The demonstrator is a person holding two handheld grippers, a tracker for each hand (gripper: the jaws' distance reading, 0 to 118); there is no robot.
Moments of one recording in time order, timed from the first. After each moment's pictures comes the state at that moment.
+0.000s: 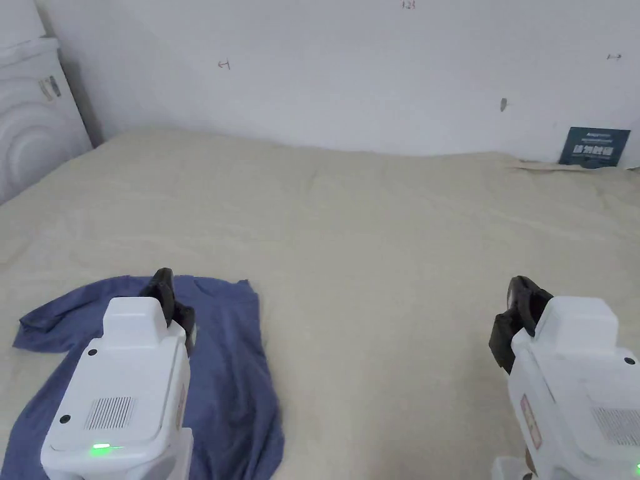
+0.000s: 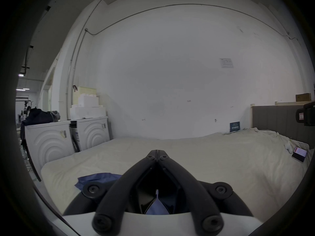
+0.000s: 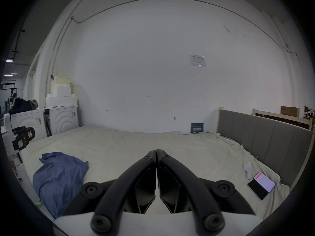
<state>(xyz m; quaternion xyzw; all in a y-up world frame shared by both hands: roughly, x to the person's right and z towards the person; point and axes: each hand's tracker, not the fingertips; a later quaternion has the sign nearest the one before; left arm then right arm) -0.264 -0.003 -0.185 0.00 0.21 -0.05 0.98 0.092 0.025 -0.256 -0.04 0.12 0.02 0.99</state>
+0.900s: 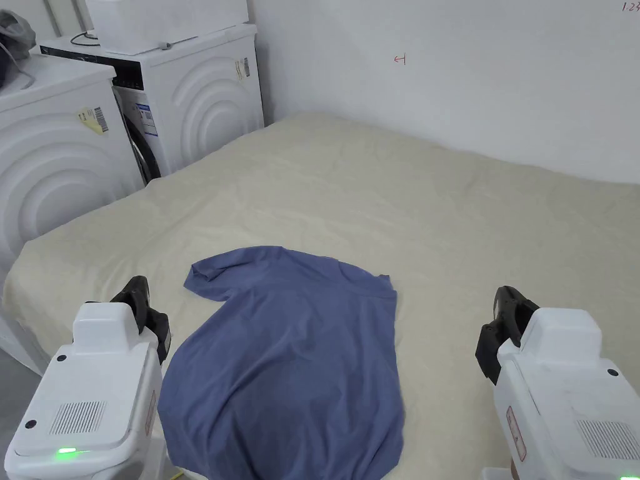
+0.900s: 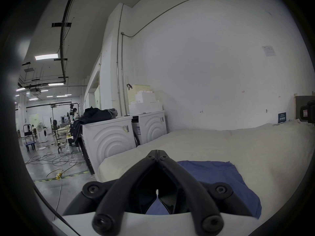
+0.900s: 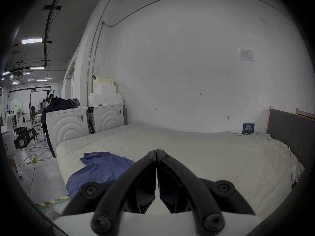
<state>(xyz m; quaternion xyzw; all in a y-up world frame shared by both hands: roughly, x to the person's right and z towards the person) -0.364 -0.002 -0.064 -0.03 0.38 -0.06 0.92 -0.040 0.015 -0.257 -0.05 0.29 0.01 0.96</state>
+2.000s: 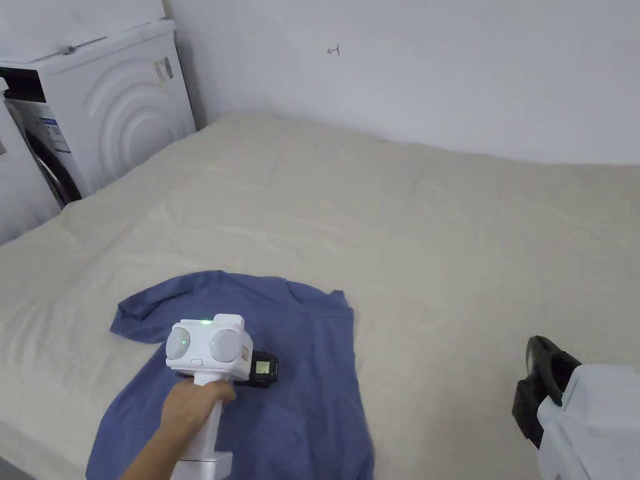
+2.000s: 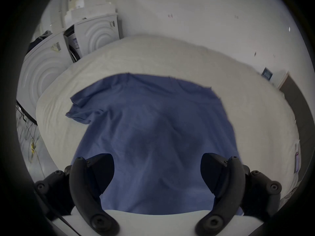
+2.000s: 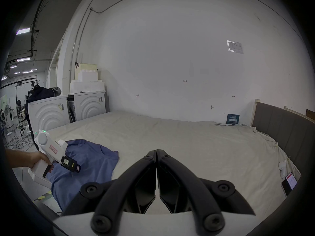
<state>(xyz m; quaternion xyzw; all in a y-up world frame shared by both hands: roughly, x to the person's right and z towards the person) -0.431 -0.142 -0.354 -0.51 0.20 0.10 0.83 -0.004 -0.018 -0.308 -0.10 0.22 0.04 0.97</state>
